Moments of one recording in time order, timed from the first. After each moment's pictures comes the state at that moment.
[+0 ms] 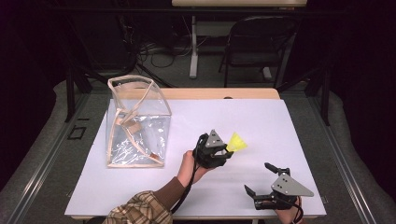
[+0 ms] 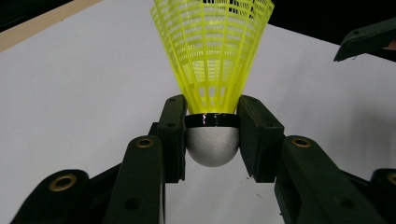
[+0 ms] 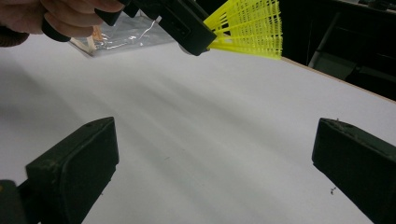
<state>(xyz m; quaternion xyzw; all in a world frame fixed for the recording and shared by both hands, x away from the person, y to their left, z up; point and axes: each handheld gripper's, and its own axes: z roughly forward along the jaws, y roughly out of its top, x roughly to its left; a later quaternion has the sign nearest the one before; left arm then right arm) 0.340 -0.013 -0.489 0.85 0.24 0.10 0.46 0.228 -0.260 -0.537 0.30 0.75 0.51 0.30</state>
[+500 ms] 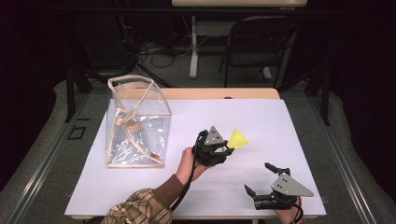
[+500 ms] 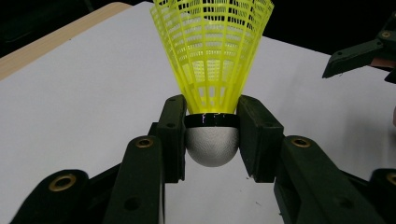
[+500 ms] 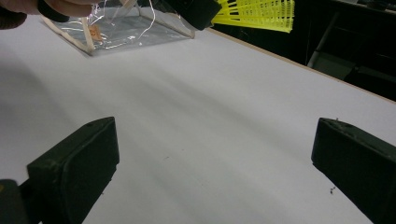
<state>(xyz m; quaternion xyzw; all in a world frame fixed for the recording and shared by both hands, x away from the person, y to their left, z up) 0.339 -0.011 -0.472 0.85 0.23 0.11 0.47 0.228 -0.260 -0.537 0.30 0.75 0.50 0.30</state>
